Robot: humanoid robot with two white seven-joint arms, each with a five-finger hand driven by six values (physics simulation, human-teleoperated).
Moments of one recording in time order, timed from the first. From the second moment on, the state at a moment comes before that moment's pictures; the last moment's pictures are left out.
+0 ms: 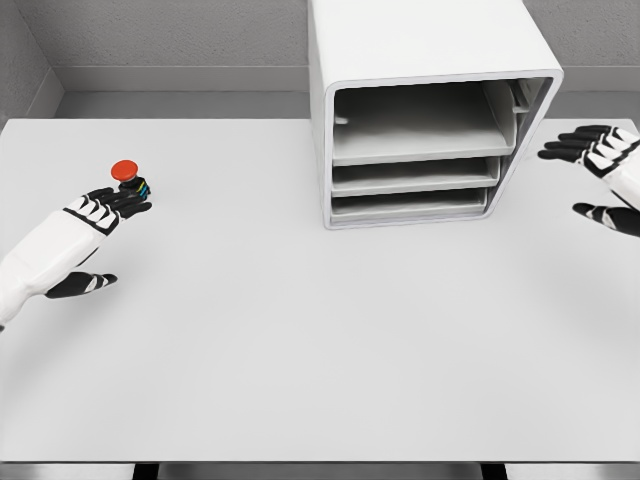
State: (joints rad) left arm 0.08 0.60 0.10 -1.67 -0.65 -0.61 -0.18; right arm -0.04 -1.07 0.17 -1.64 0.38 -0.61 -0.20
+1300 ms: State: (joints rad) left arm -0.53 0.59 -0.16 -1.32 -0.68 -0.61 -0.61; right arm -0.11 -0.95 0.30 -1.76 0.41 -0.61 -0.14
